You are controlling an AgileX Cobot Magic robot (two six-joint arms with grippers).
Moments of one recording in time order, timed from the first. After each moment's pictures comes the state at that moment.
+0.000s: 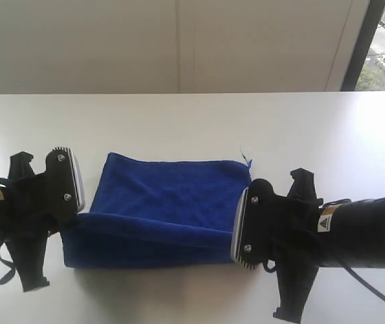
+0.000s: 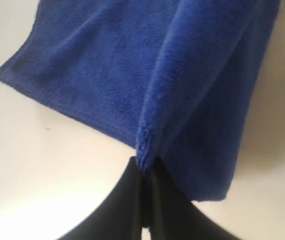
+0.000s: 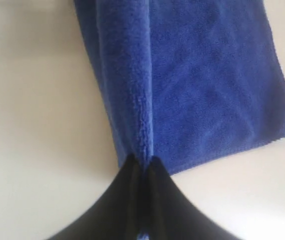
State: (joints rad) left arm -0.48 1.35 -0.57 -0.30 0.18 1.18; right arm 0.46 1.36 -0.56 0.31 0.18 -1.10
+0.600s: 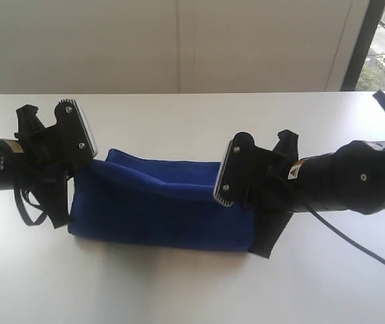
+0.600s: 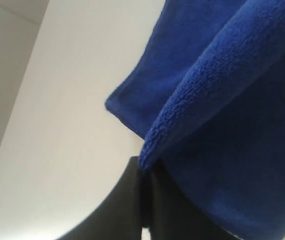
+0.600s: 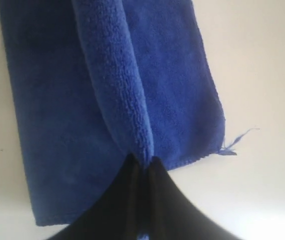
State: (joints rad) left arm -0.44 1.48 -0.72 -0.30 -0.02 1.19; right arm 0.39 1.55 -0.75 0.30 0.10 -1.10
